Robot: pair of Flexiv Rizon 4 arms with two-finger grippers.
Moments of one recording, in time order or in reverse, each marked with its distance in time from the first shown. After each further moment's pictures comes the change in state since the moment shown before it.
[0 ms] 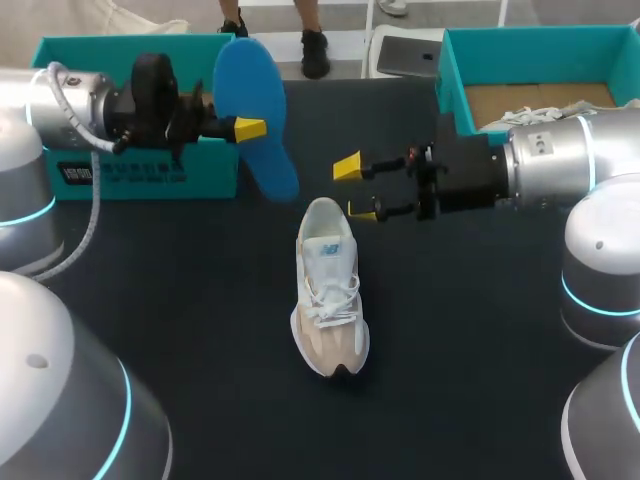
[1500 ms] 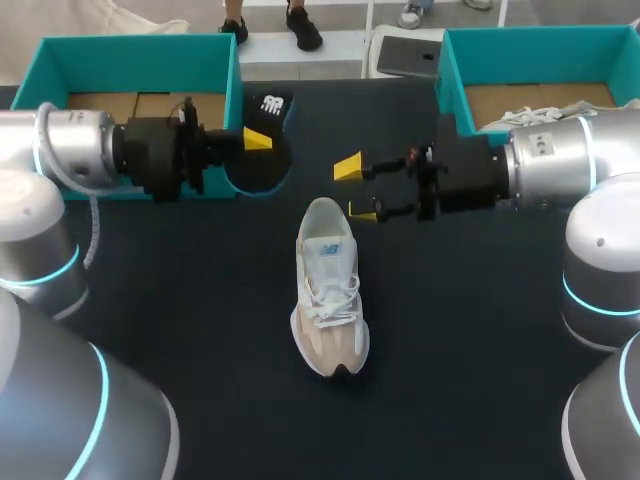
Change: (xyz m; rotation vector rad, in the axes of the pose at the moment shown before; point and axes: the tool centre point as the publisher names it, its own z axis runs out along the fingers) left arm -0.013 0.037 0.004 -0.158 -0.117 1.395; right arm 0.000 -0.002 0.000 0.003 0.005 0.005
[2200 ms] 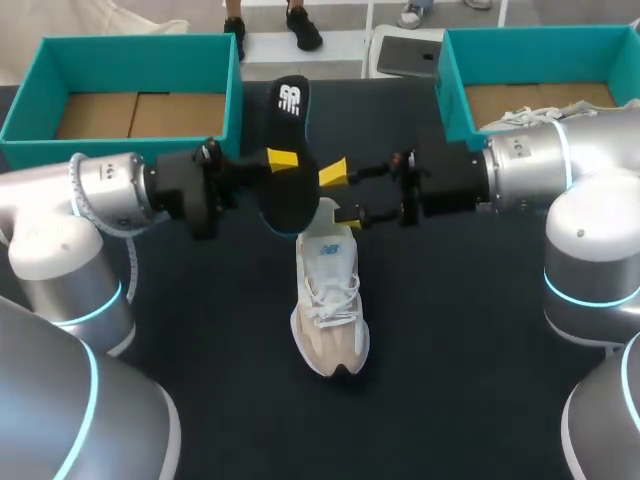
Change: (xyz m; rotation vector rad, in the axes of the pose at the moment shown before) left arm 0.008 -0.020 0.032 -0.048 -0.149 0.280; right arm -0.010 0.000 0.022 0.058 0.037 0.037
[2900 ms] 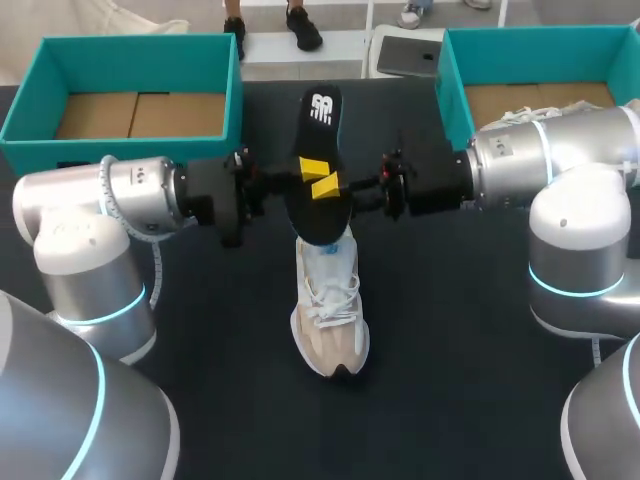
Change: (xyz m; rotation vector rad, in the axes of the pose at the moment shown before) left arm 0.000 -0.022 0.037 0.032 0.012 -0.003; right arm -0.008 0.006 0.014 0.030 0.024 -0.009
